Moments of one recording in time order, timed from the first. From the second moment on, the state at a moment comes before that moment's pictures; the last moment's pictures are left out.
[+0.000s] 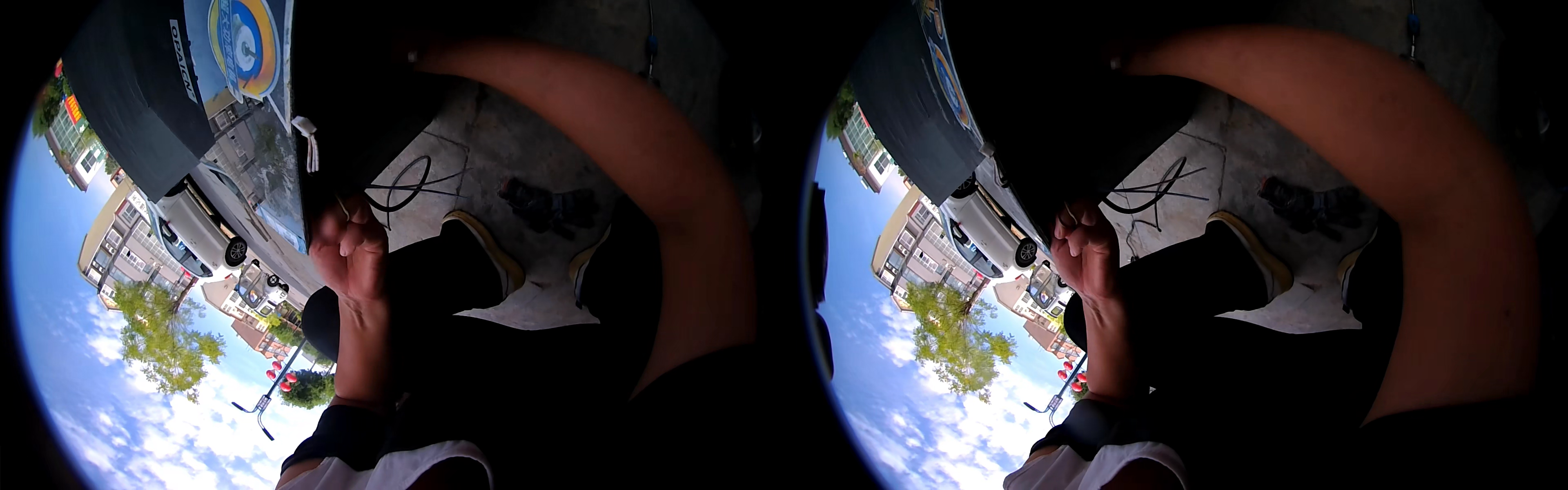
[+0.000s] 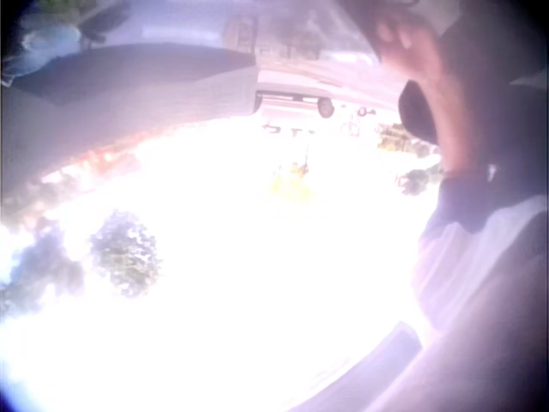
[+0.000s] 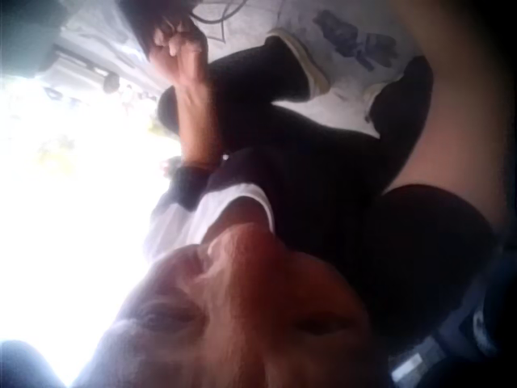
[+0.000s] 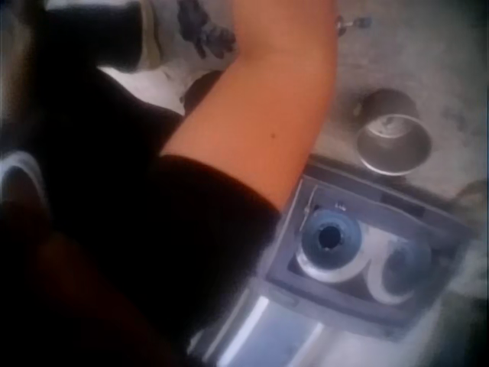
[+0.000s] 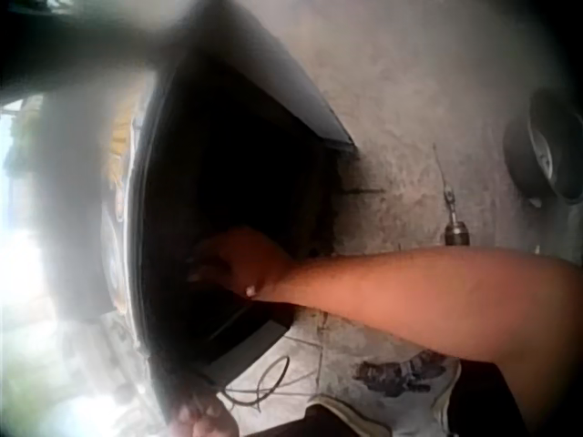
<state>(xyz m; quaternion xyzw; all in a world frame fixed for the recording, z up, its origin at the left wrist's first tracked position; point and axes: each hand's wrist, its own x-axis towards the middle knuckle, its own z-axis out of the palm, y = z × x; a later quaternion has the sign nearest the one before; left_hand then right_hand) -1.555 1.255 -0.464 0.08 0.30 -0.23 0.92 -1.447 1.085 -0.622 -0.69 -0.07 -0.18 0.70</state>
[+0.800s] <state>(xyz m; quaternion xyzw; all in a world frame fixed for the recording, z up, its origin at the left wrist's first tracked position) -1.558 1.244 -0.454 0.22 0.27 -0.24 0.91 -1.493 1.111 -0.505 -0.45 0.16 0.24 0.85</state>
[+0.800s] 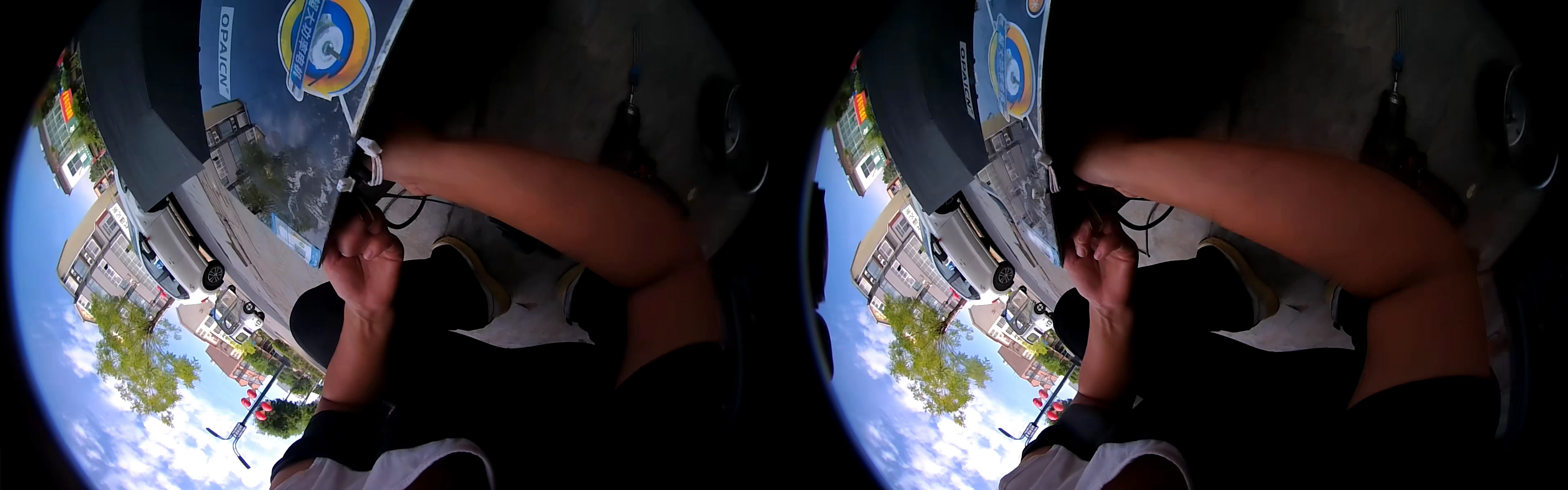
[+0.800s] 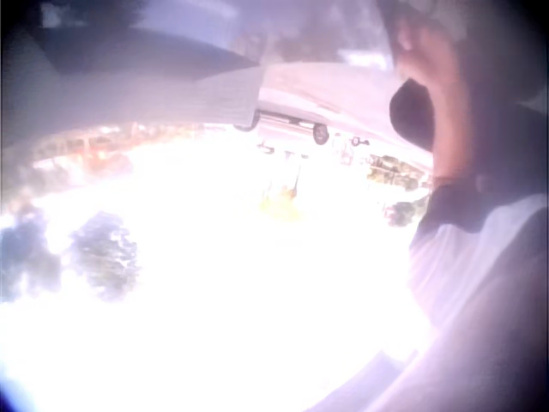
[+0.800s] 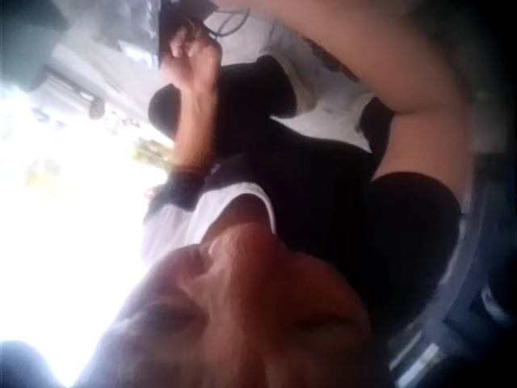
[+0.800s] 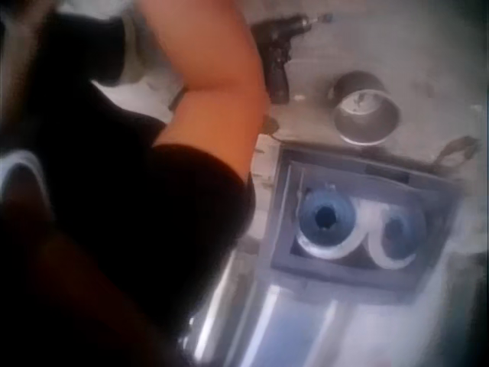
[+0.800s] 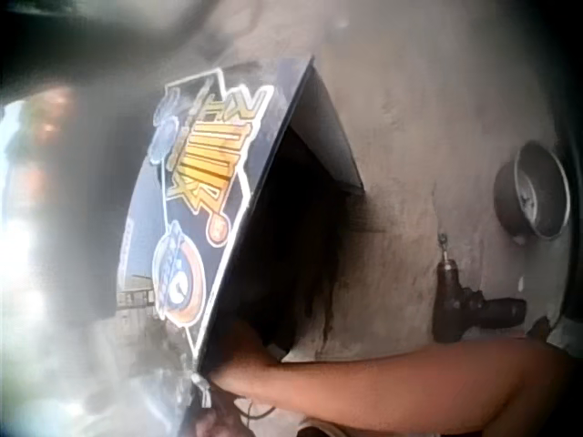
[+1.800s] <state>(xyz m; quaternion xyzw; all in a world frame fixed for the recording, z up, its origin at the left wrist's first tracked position) -1.459 1.280 -0.430 0.86 -0.49 -0.02 0.16 -1.587 1.100 -0.548 -0.57 0.02 0.06 0.82</state>
